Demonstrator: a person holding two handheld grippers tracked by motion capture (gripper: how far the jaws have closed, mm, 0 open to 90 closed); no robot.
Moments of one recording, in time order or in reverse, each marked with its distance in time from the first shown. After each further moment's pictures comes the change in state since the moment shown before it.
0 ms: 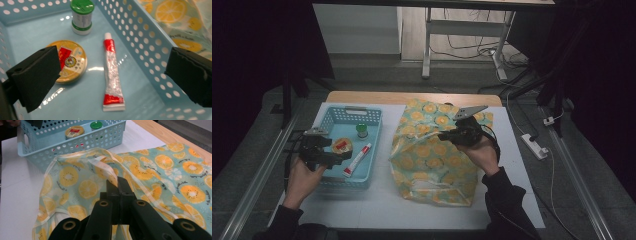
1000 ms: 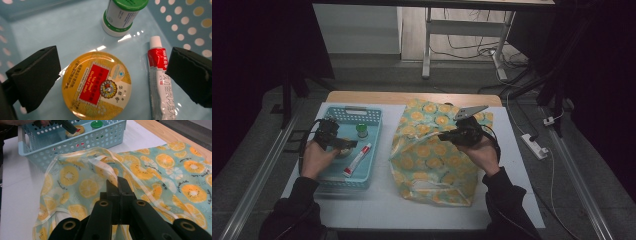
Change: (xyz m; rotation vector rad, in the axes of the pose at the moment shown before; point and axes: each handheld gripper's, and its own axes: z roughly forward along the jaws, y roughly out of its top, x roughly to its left) left arm 0.046 0.027 0.070 0.219 0.051 -0.025; right arm -0.001 -0.001 0.000 0.005 0.008 0.002
